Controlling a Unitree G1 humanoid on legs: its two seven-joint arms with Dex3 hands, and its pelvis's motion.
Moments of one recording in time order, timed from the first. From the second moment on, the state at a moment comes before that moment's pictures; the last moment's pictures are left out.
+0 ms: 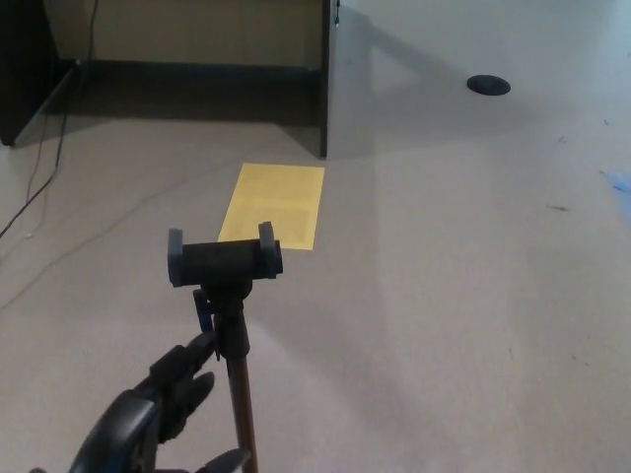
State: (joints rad) left_arm -0.01 0.28 -0.03 0.14 -0.11 -0.06 -0.34; right_arm -0.08 -0.47 0.25 1.08 -0.33 -0.25 0.05
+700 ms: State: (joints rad) left_arm -0.01 0.21 0.02 0.14 -0.18 0.02 -0.34; right_arm -0.08 -0.48 0.26 1.07 -0.33 -0.25 0.06
